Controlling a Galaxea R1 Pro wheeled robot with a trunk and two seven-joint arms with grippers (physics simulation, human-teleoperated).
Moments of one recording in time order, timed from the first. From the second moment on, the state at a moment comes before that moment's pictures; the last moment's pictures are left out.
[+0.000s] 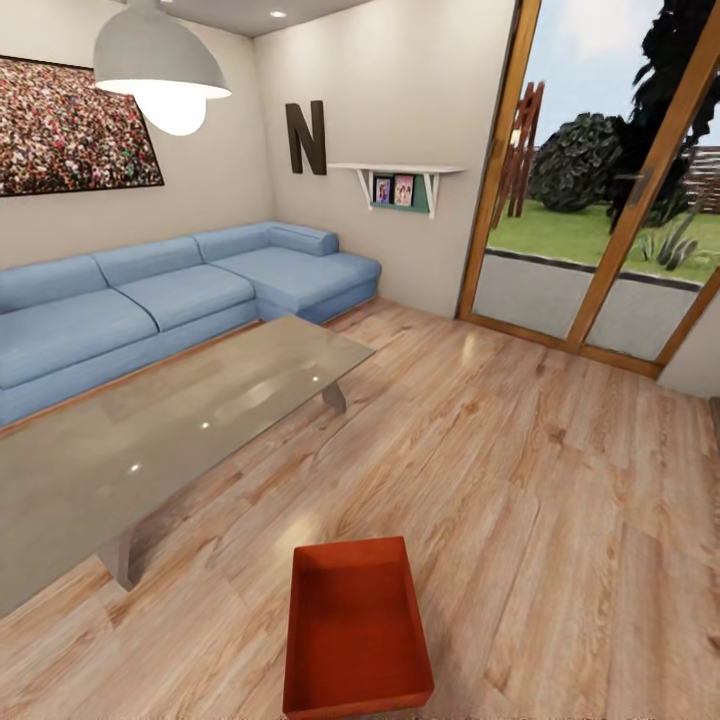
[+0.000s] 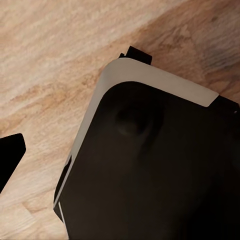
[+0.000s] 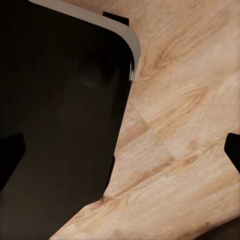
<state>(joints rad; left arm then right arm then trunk) -0.18 0.03 -0.02 -0.06 0.44 -0.04 0.04 -0.13 -0.03 0.29 0.02 -0.04 -0.14 -0.06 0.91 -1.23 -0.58</state>
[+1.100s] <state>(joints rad) -0.18 0.03 -0.02 -0.06 0.44 -0.04 0.04 -0.12 -0.03 0.29 0.02 -0.05 -0.14 -0.06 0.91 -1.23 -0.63</state>
